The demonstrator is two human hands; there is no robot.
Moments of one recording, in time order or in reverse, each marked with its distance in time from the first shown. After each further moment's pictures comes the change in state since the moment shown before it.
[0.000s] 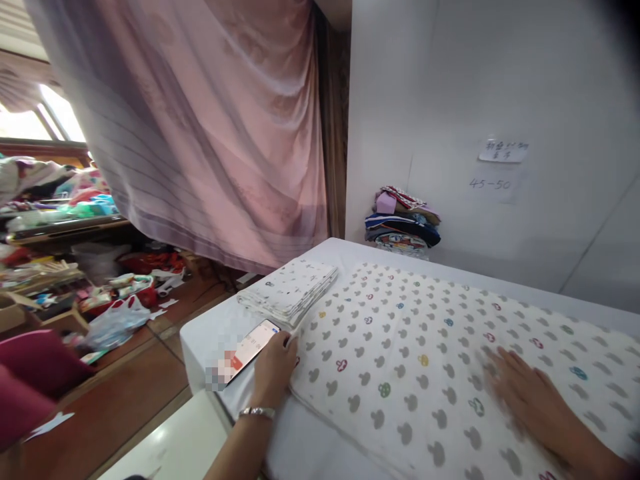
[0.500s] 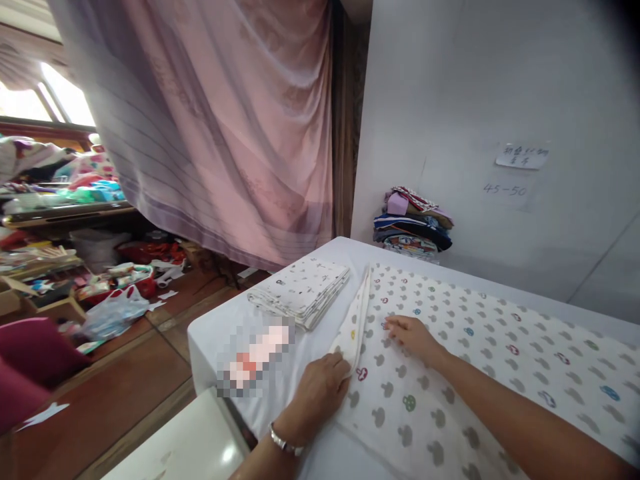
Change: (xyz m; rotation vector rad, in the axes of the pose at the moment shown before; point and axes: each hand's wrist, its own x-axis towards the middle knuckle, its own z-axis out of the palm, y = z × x) left_hand -0.029 0.020 0.014 0.112 -0.201 0.797; right_hand 0.109 -0.236 0.007 0.753 -0.276 -0.070
